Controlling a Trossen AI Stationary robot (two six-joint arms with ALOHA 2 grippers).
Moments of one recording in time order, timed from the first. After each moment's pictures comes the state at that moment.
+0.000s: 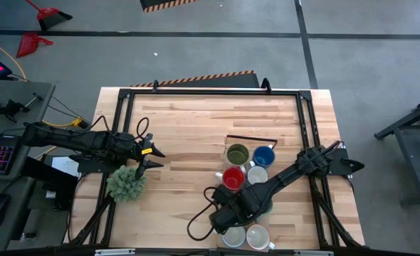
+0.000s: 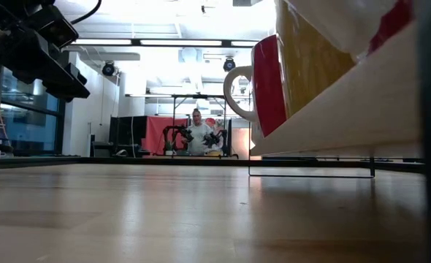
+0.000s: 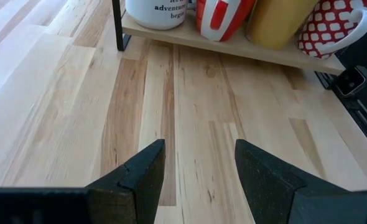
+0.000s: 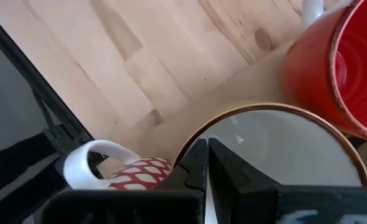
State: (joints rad) left arm -0.11 0.46 0.24 -0.27 0.04 -0.18; right arm 0.55 2.19 2.21 -1.38 0.15 1.21
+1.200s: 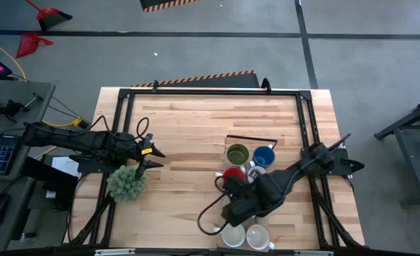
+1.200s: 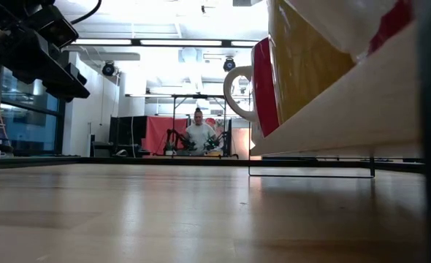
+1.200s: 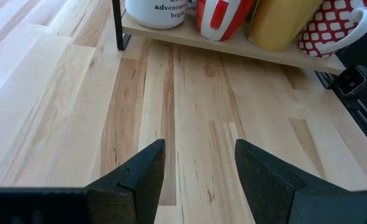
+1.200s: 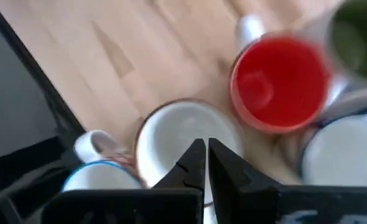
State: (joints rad) left arm -0.11 0.46 0.24 -0.27 0.04 -0.18; right arm 0.56 2.10 2.33 -1.56 0.24 1.20
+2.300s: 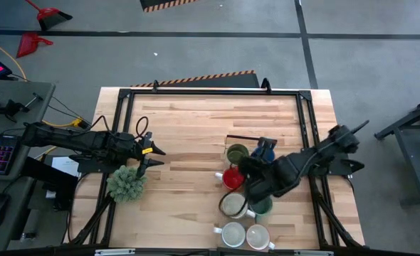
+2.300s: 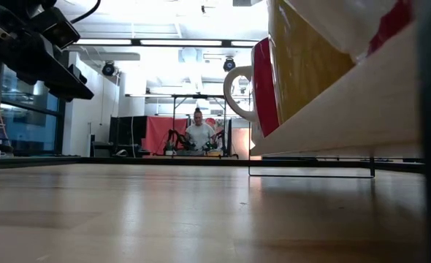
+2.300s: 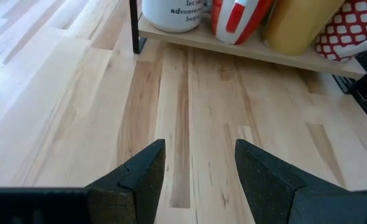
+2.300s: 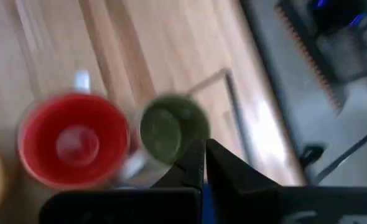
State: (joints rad) left arm -0.11 0.46 0.24 -0.27 -0.02 -0.18; right arm 0.53 1.80 1.91 -1.56 0.76 0.69
